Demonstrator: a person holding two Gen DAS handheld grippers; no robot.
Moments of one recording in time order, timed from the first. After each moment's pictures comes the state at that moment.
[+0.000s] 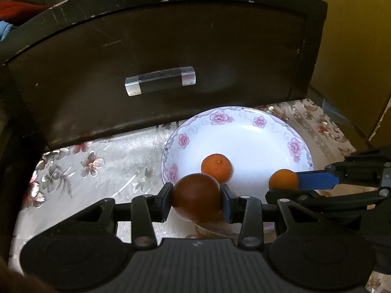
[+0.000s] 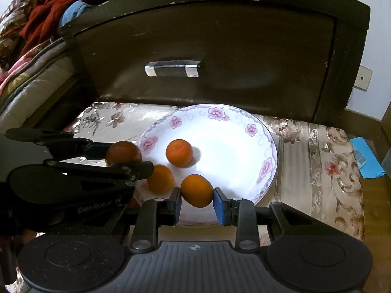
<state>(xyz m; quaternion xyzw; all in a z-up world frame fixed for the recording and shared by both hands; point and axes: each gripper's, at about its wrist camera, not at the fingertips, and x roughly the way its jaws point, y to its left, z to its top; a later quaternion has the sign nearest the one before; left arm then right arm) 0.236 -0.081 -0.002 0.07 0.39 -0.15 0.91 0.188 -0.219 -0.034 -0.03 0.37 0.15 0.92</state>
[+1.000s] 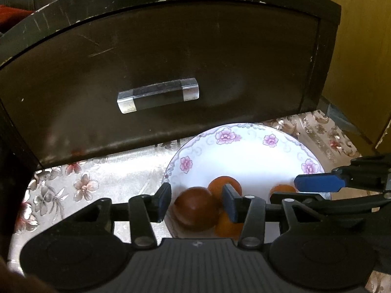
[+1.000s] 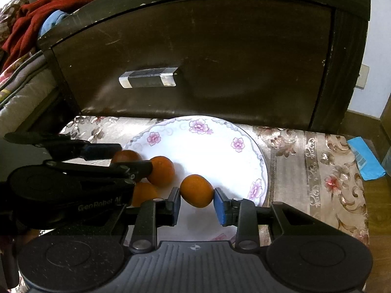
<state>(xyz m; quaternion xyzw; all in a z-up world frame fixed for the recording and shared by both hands) 0.264 -0.091 -0.013 0.07 0.38 -0.15 0.91 0.218 -0.231 -0.042 -0.01 0.36 0.13 0.92</state>
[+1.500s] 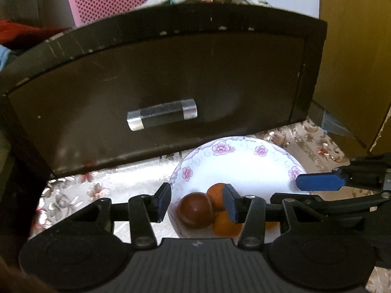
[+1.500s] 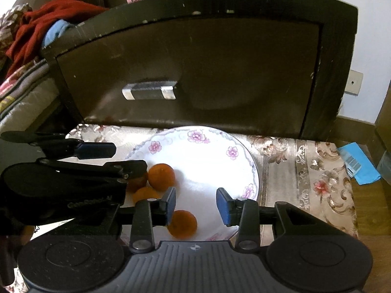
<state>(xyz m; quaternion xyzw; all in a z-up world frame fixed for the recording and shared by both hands) 0.243 -0.083 0.020 0.08 0.36 -0.15 0.92 0.197 -0.234 -0.023 0.00 0.34 0.13 0.93</state>
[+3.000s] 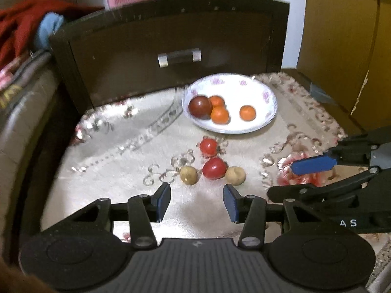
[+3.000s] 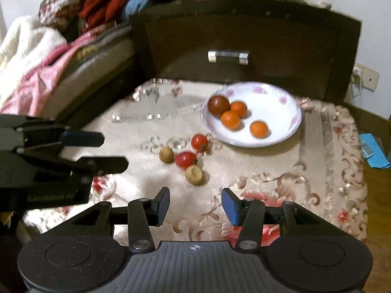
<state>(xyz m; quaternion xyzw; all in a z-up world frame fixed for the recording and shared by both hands) 0.091 -0.020 0.020 0.08 0.40 -0.15 0.90 0.060 -0.190 -0.026 -0.04 0.38 0.20 0.90</state>
